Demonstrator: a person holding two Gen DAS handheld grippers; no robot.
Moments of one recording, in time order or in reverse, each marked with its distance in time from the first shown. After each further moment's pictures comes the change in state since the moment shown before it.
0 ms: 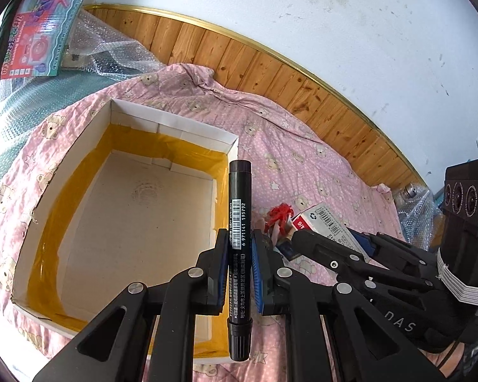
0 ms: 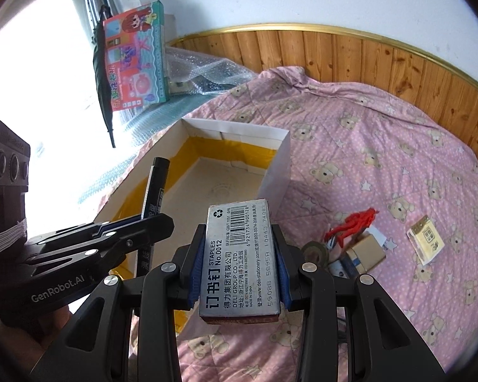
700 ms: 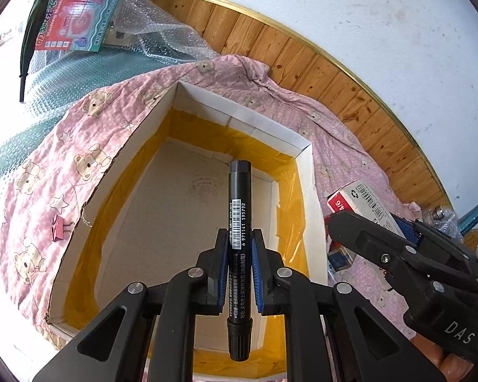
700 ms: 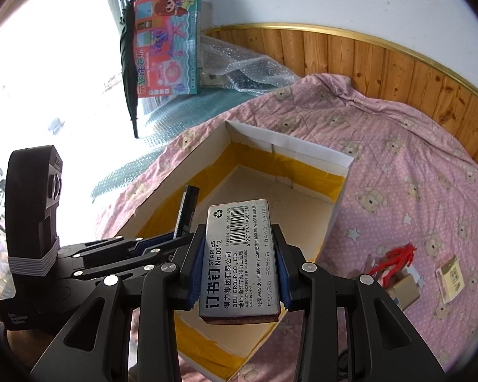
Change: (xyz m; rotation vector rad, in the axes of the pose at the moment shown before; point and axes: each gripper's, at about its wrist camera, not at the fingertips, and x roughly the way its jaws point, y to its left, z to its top) left arm 0.013 0.070 0.008 -0.116 0.028 0.119; right arm 0.053 0.057 0.034 -0.107 0.045 0.066
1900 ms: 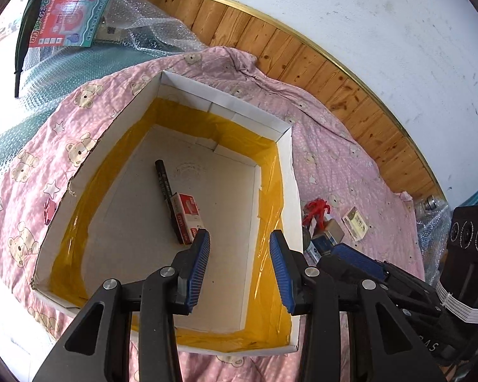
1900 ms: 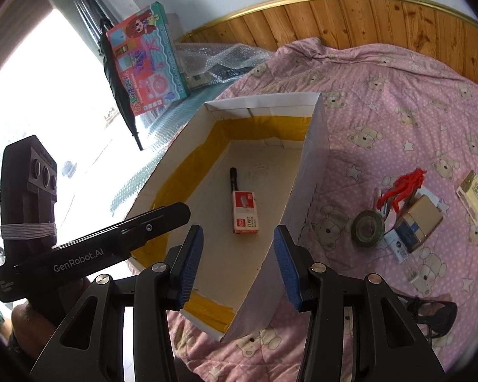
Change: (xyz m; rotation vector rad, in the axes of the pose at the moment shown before) left arm -0.015 -0.030 -0.021 0.018 0.031 -0.024; right arm -0.035 -0.045 -0.074 0.255 -0.026 0.125
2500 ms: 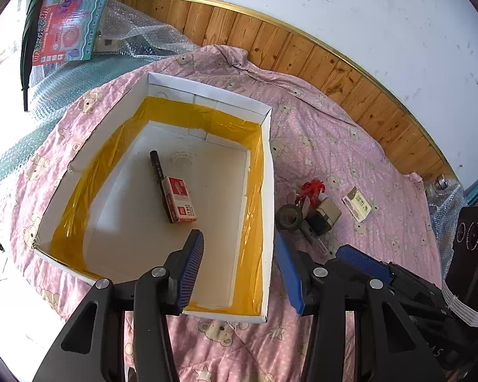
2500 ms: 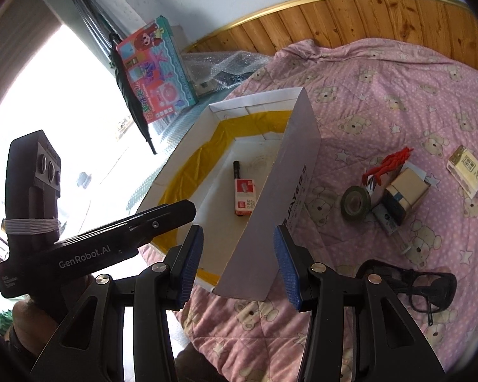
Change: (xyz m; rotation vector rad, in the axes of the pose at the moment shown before) left arm -0.012 -0.047 -0.028 0.069 0.004 0.087; right arm -0.038 -0.027 -0.034 0.040 -0.032 0.080
